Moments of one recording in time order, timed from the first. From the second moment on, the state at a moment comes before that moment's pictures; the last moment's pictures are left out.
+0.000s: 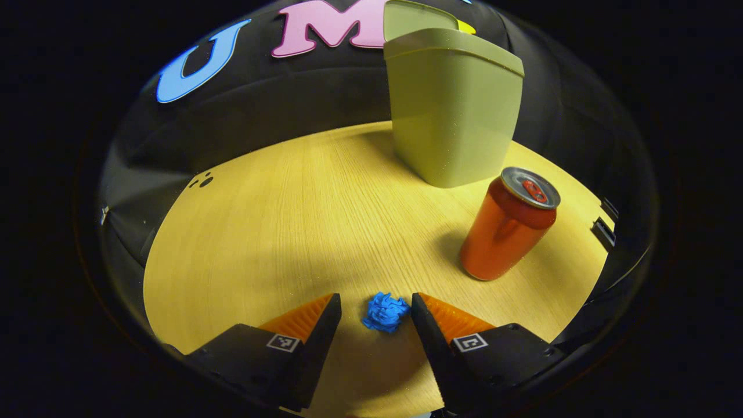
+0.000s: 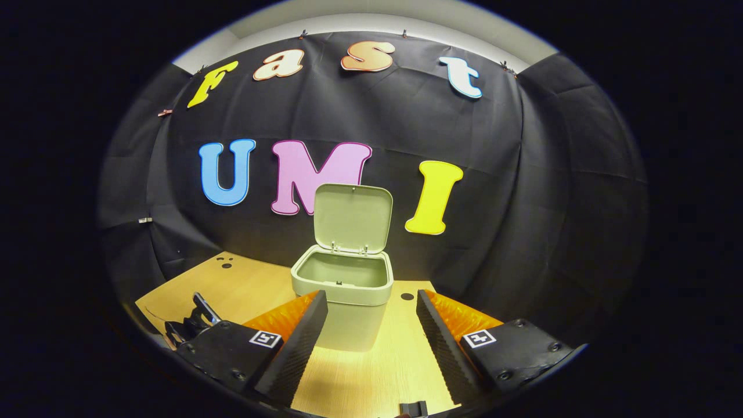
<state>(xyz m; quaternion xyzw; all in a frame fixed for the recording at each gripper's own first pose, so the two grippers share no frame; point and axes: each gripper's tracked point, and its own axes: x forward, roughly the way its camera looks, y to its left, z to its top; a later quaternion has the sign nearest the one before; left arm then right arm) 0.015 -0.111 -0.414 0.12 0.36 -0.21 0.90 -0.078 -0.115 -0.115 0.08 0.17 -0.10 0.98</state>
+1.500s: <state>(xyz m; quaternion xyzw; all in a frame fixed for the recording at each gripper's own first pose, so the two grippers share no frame) 0.065 -0.155 -0.180 0.05 0.13 -0.26 0.96 -0.083 -0.090 -0.123 0.08 0.18 -0.07 0.98</state>
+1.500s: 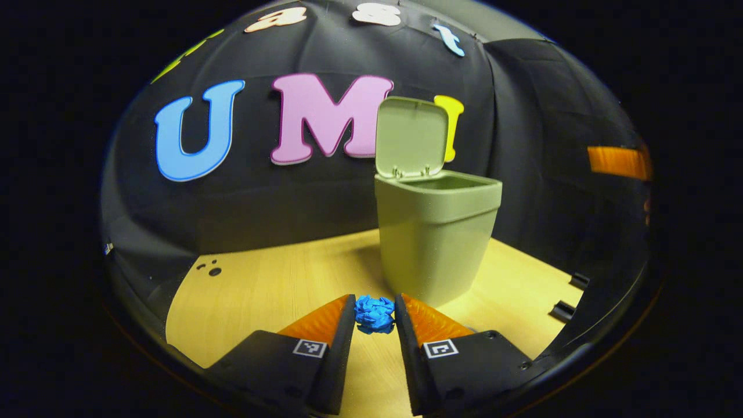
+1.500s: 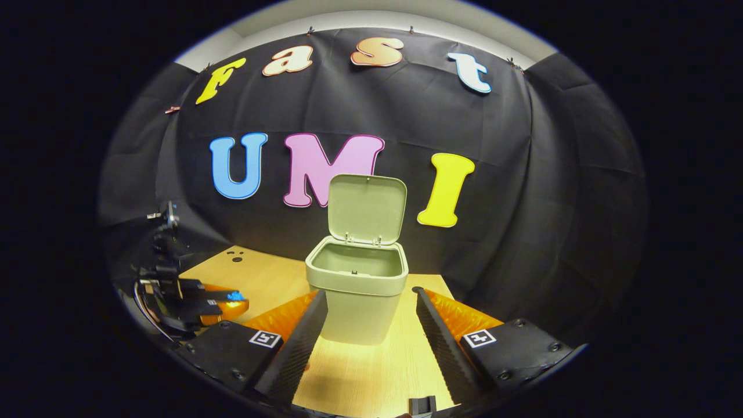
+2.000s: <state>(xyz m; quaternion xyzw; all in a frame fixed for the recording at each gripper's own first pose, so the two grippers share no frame) 0.109 -0.200 -0.039 0.00 0.01 -0.28 0.96 -0.084 -0.078 -0.095 0.07 0.13 -0.06 0.99</state>
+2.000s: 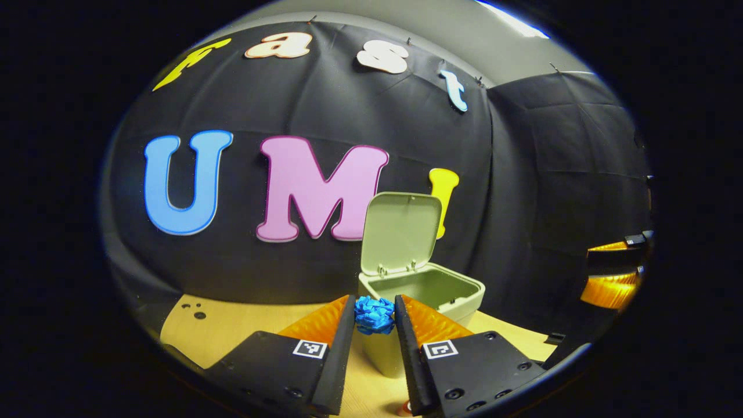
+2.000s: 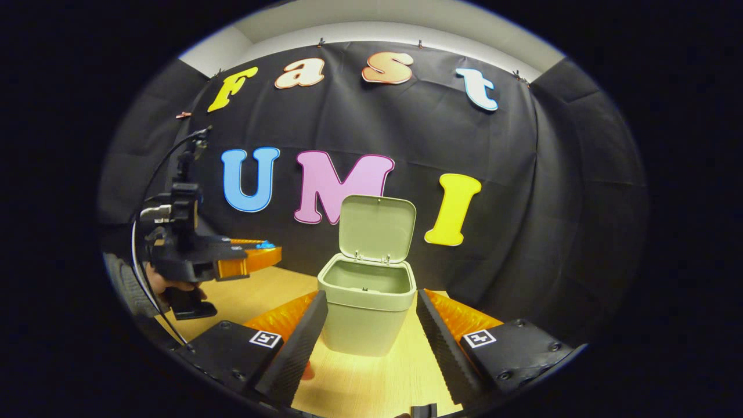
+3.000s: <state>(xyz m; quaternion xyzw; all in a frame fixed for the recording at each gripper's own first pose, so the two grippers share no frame) 0.179 -0.331 -0.077 0.04 0.06 -0.35 0.93 -0.085 -0.110 -0.101 0.06 0.13 -0.09 0.99</state>
